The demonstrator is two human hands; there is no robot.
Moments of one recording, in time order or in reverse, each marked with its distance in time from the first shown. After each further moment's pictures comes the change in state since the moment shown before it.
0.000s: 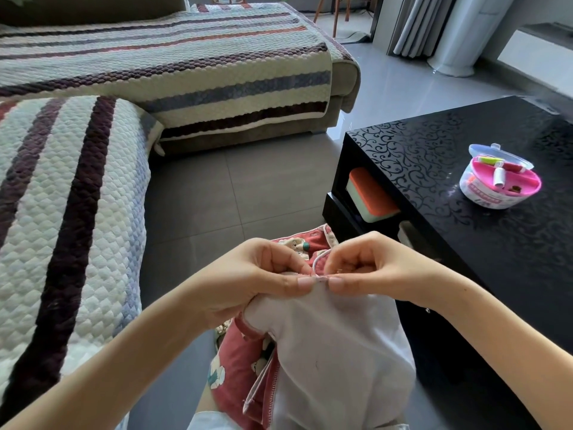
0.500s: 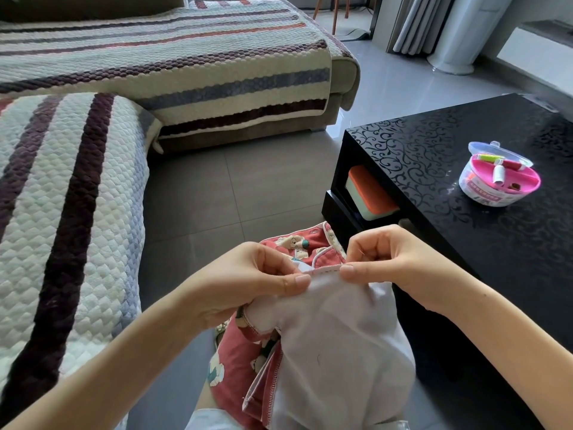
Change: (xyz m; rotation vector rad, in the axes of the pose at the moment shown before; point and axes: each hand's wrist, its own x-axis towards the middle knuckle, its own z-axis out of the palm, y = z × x) left_hand -0.001 -0.001 0.002 0.121 0.125 -0.102; right_hand -0.012 -0.007 -0.001 0.088 0.185 0.046
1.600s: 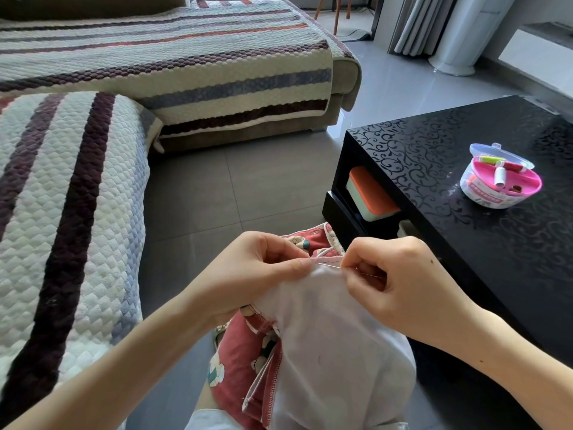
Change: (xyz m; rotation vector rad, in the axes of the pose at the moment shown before) left_hand 0.005 -0.002 0.005 0.096 0.194 0.160; right_hand -0.013 0.000 0.022 -0.840 0.322 -0.377
